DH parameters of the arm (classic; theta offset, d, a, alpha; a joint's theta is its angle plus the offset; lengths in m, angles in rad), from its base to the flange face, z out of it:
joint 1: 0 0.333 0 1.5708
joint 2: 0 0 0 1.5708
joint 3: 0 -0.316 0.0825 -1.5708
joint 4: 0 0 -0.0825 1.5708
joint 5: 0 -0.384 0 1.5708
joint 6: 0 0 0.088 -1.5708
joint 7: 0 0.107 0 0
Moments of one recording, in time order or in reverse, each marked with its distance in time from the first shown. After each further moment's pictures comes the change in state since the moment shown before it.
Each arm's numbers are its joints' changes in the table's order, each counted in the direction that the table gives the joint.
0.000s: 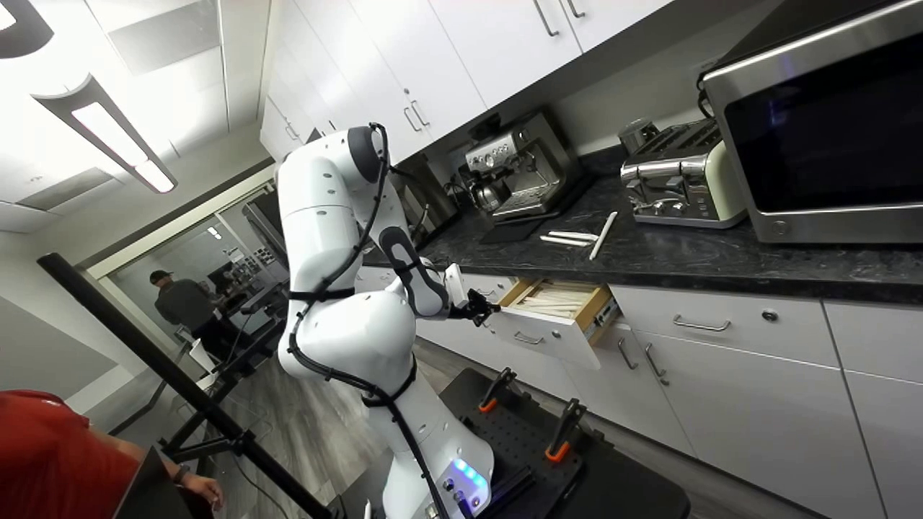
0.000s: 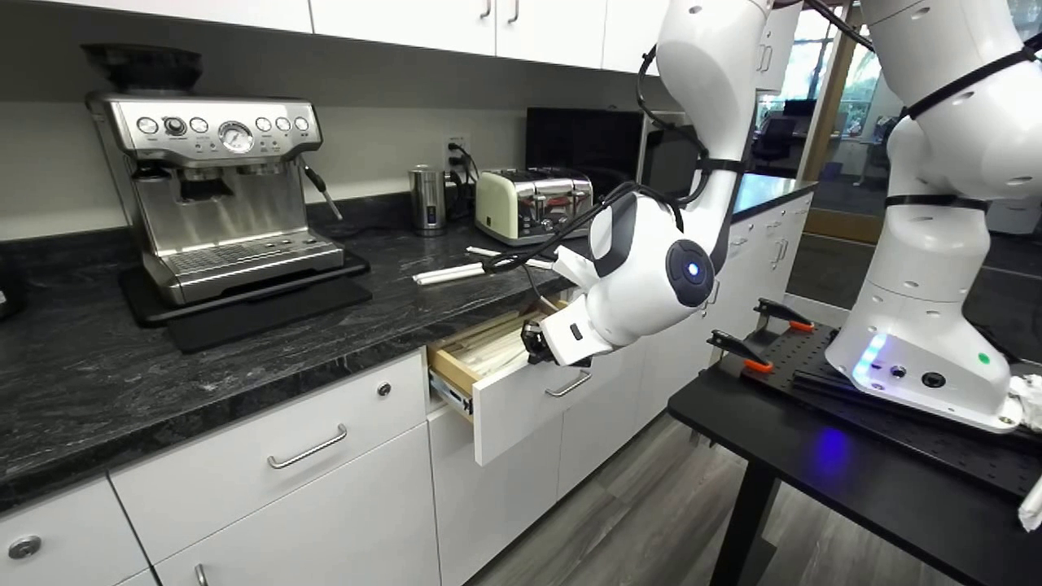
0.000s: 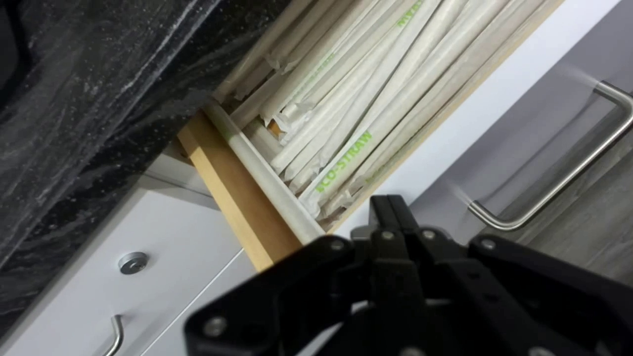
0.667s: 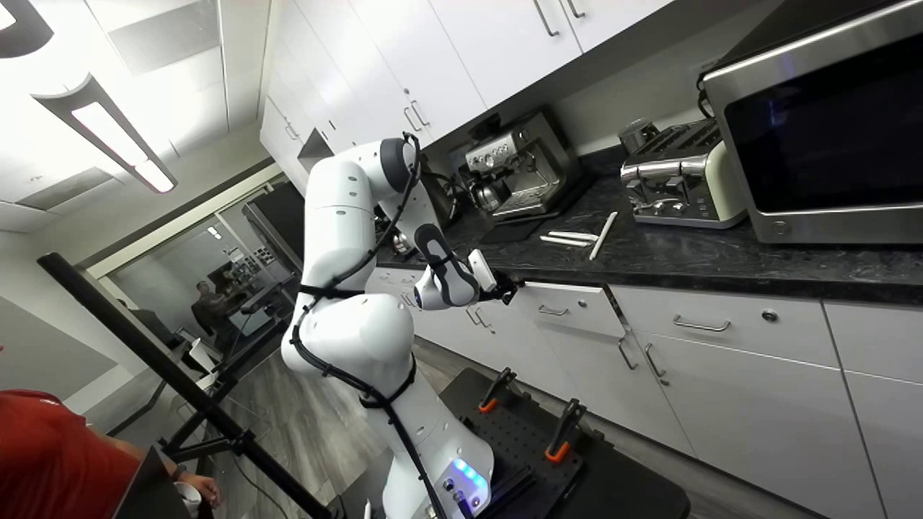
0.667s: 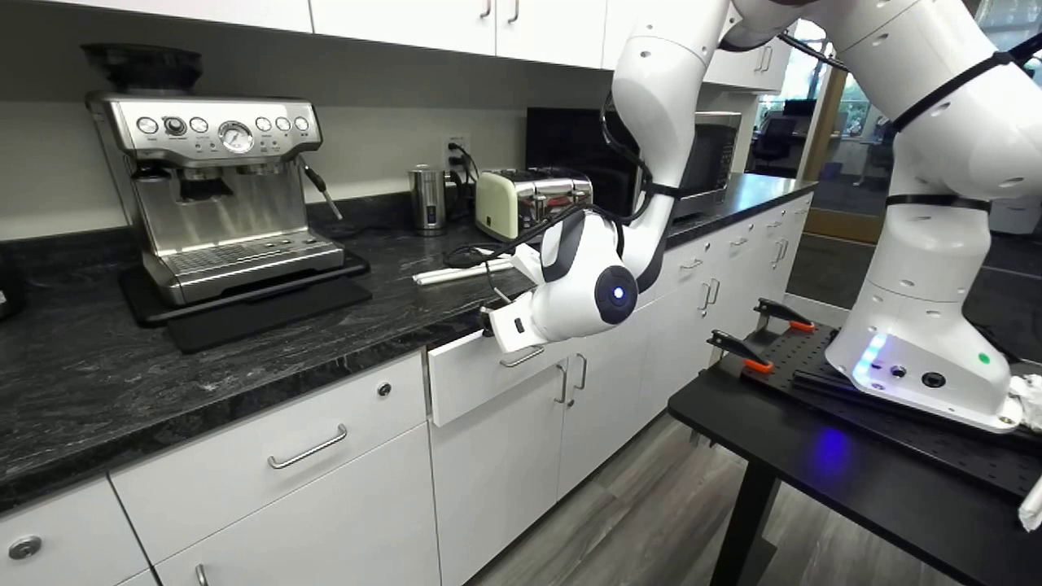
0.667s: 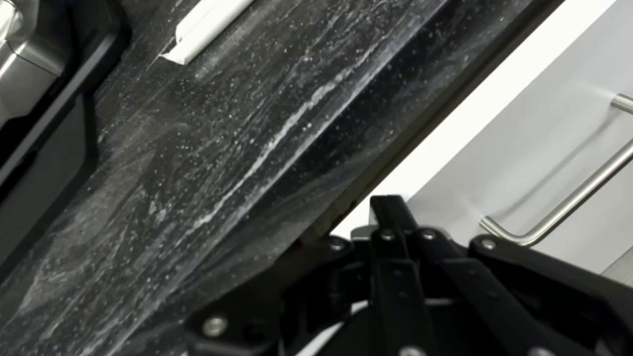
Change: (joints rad) arm -0.082 -0.176 0.034 0.225 0.210 0.114 -0.003
